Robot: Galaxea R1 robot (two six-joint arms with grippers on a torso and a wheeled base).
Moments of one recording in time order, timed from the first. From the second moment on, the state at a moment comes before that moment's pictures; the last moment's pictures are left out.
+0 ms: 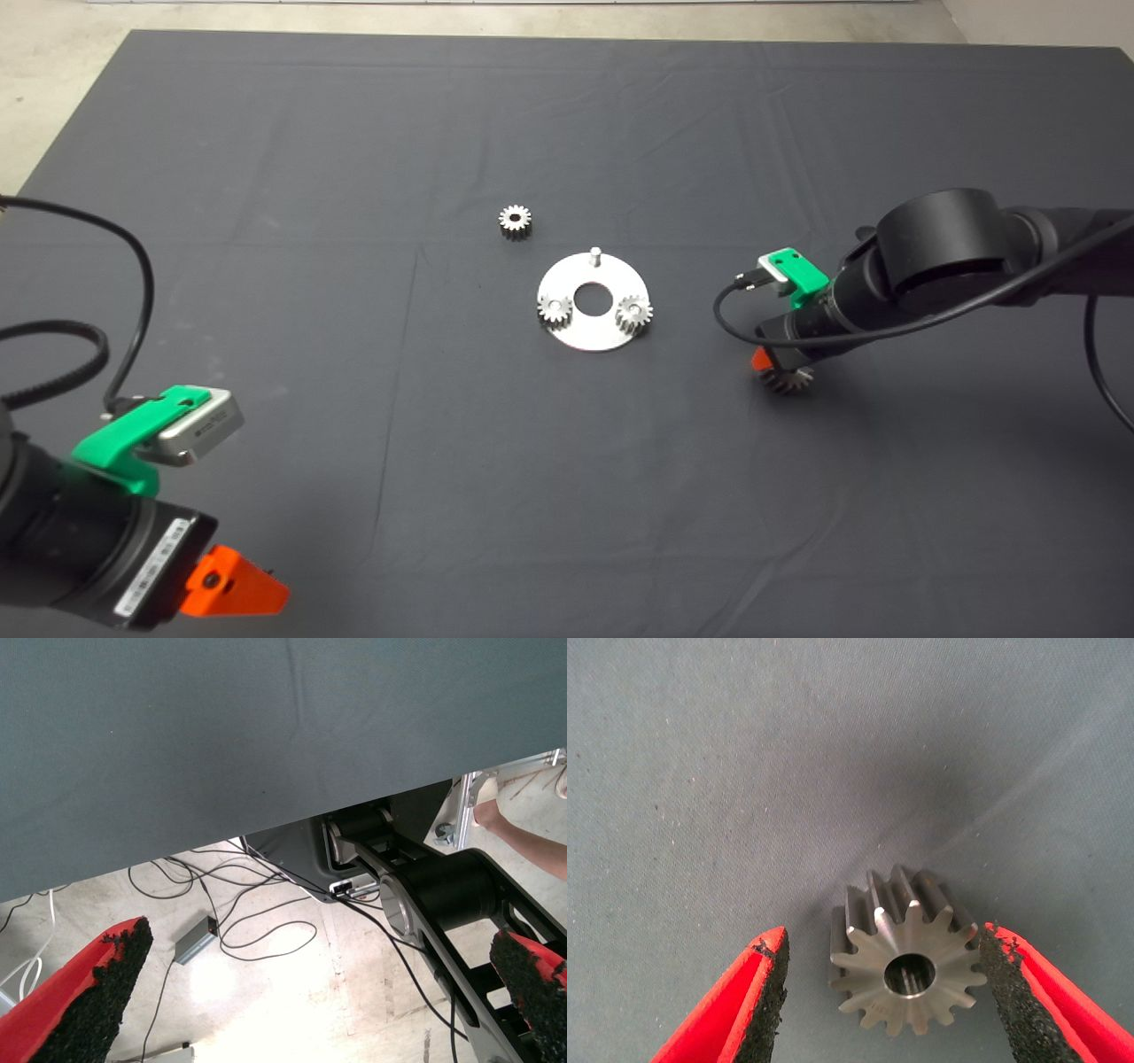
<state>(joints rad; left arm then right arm) -0.60 1.84 -0.38 -0.08 1.36 -1.24 0.28 2.38 -0.91 -0.52 -1.53 1.20</state>
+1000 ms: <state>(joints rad) -0.60 2.04 -0.53 -0.08 1.31 -1.16 0.67 2.32 -0.70 -0.31 -1.53 1.21</state>
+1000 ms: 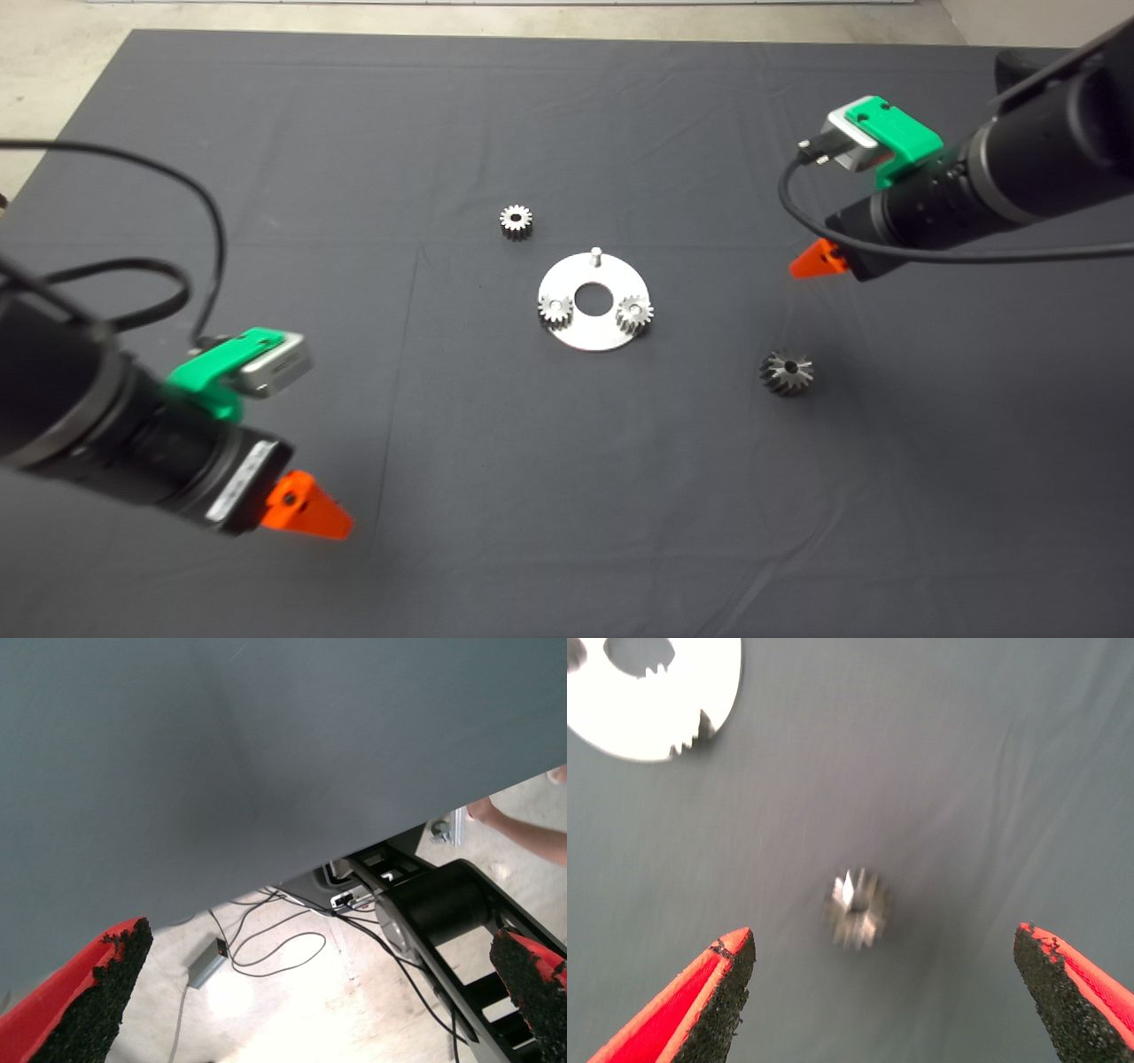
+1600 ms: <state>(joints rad) -0.60 2.43 -0.92 0.02 1.24 -1.06 0.73 2.23 -0.66 0.06 -1.54 1.21</state>
